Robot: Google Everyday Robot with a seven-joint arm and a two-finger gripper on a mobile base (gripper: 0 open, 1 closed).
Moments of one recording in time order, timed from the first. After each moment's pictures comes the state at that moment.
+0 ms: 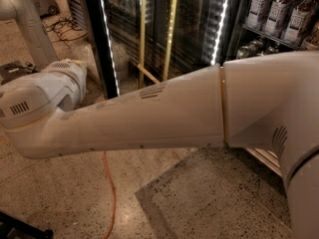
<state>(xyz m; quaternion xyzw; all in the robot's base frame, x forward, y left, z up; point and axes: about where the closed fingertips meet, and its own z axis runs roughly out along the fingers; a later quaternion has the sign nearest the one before) 0.613 0.199 0.905 -0.55 0.58 -0.39 0.46</state>
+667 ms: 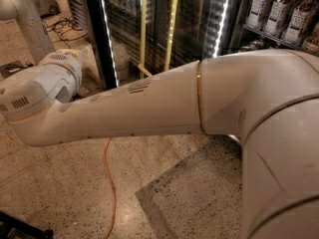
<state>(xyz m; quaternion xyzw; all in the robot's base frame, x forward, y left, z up) 0.647 0.215 0.916 -0.52 0.58 -0.40 0.49</state>
